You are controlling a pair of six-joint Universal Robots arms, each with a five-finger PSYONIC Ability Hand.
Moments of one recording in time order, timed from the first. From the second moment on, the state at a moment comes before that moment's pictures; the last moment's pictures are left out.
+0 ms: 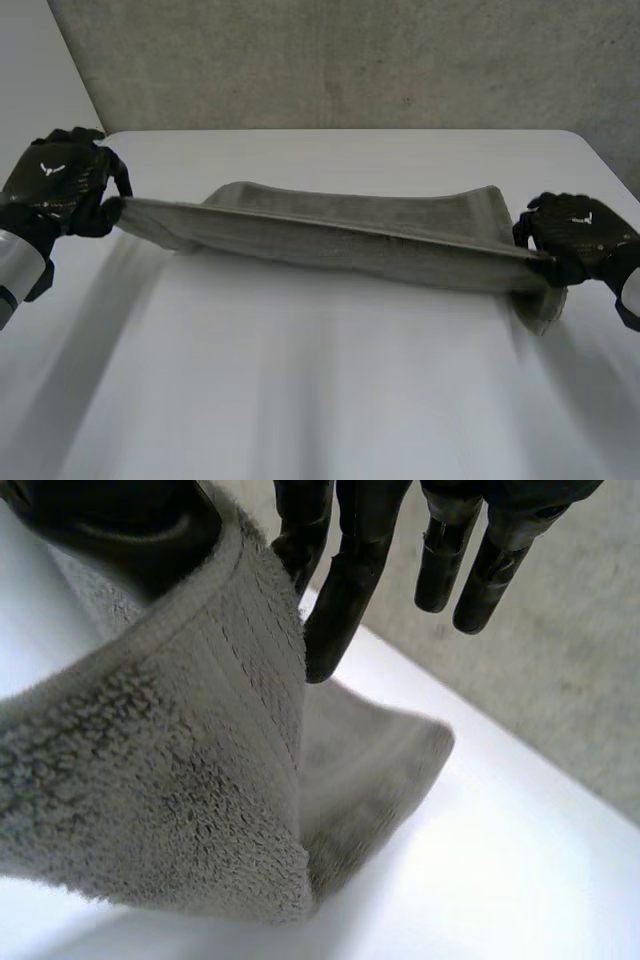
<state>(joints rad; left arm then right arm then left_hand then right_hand) 4.71 -1.57 -1.90 3.48 -1.18 3.33 1.48 -1.38 1.78 -0.05 0.98 2.66 1.30 1.36 0.23 0.23 1.17 1.33 1.33 0.22 0.25 1.17</state>
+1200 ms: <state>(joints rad) 4.91 -1.44 -1.88 3.29 -1.00 3.15 1.42 -1.46 1.54 0.29 0.86 2.42 1.30 1.37 0.23 0.23 1.18 1.33 1.35 0.22 0.25 1.17</state>
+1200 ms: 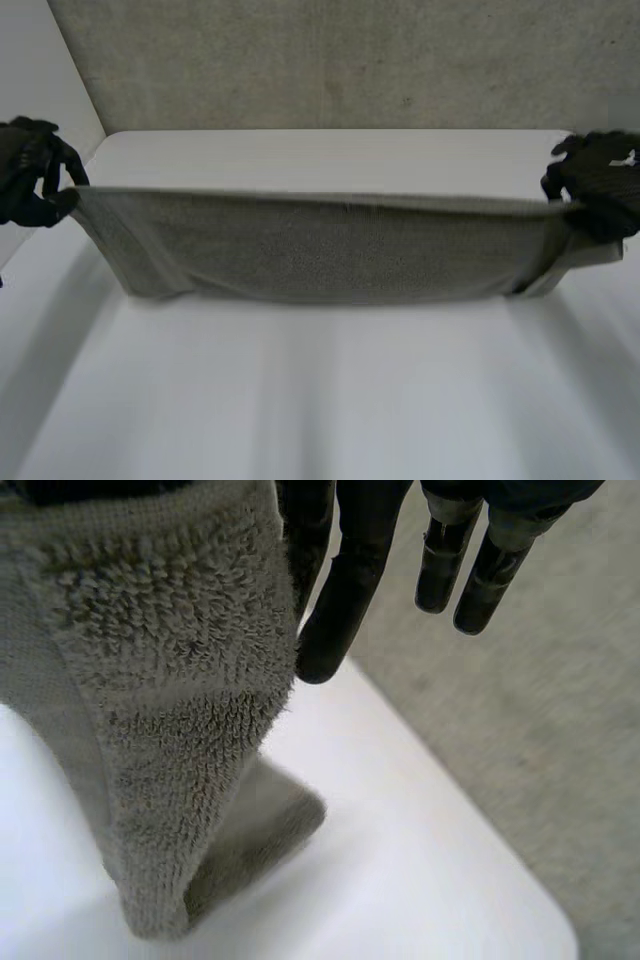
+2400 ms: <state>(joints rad) 4.72 -1.88 -1.80 3.37 -1.00 3.33 1.50 -1.15 1.45 0.36 0.96 2.29 0.60 0.60 0.23 0.23 0.40 1.33 1.34 0.22 0.25 1.17</state>
